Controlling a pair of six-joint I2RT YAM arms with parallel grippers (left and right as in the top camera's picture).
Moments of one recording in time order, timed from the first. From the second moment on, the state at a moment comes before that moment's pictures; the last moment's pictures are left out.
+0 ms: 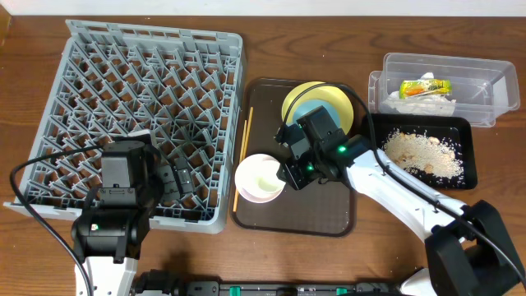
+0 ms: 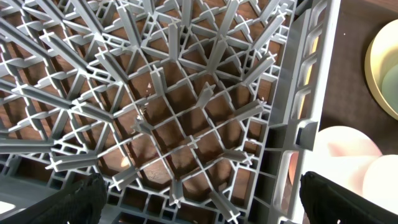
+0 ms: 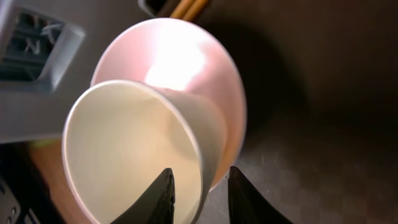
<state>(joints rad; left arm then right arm) -0.02 0.86 0.85 -0.91 -0.01 -0.25 0.59 1.65 1.01 -0.52 -0.41 0.10</state>
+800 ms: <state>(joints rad) -0.02 0.86 0.85 -0.84 0.11 -0.28 0.44 1.53 1.10 -0.49 -0.40 0.19</state>
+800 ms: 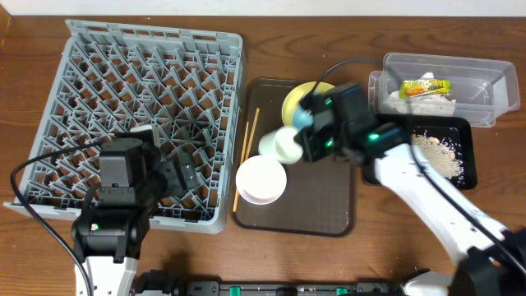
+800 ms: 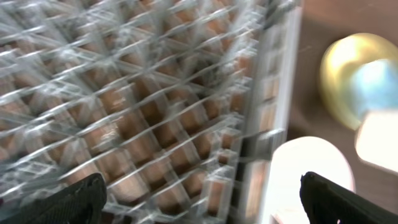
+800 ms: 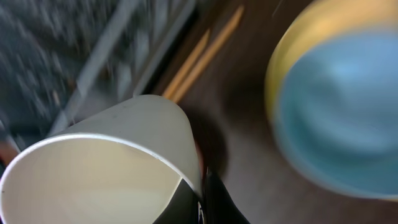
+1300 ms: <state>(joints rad) -0.03 1.18 0.86 -0.20 0.96 -0.60 0.30 1.49 1.12 -0.20 -0.86 0.28</state>
